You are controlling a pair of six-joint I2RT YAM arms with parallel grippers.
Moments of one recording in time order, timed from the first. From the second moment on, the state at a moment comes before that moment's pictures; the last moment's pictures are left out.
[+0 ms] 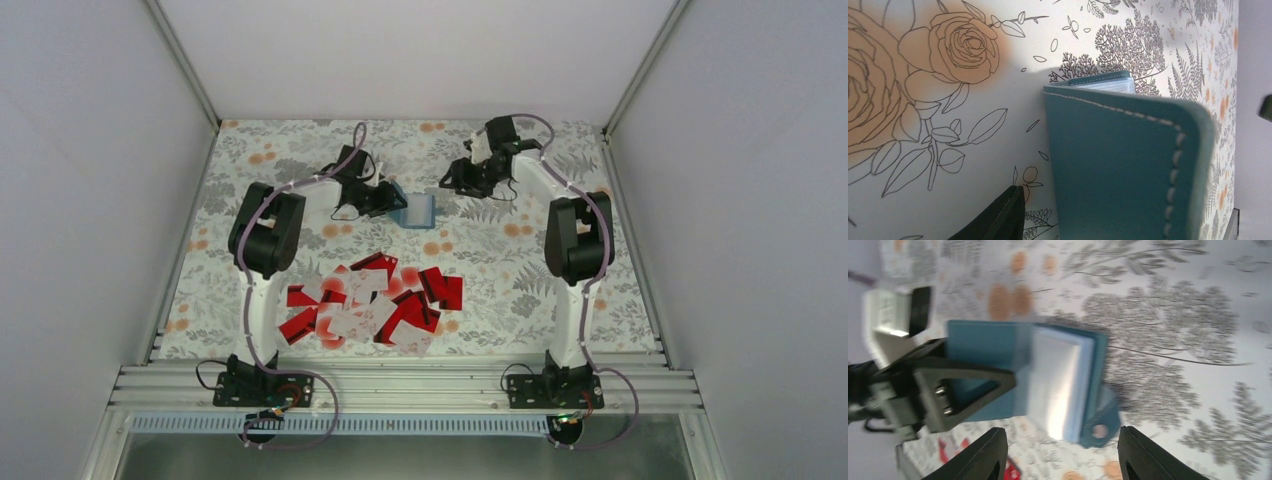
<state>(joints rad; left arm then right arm) -0.34 2.20 1.47 -0.23 0.65 -0.50 0.25 2.13 1.72 -0.73 -0.58 0.36</state>
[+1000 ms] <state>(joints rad) -0.32 1.77 1.27 -0.42 0.34 -0.41 0.39 2.36 1.87 -0.56 -1.07 0.45</state>
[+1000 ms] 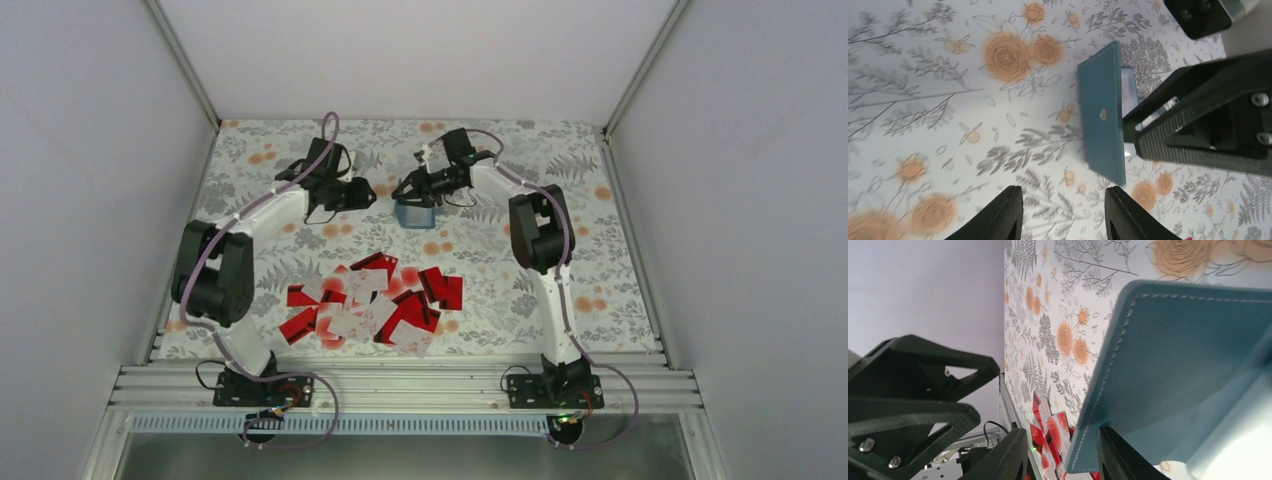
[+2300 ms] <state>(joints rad) -0.36 1.11 0.93 -0.78 -0.03 -0.39 0.43 1.90 2.00 -0.71 -0.62 0.23</state>
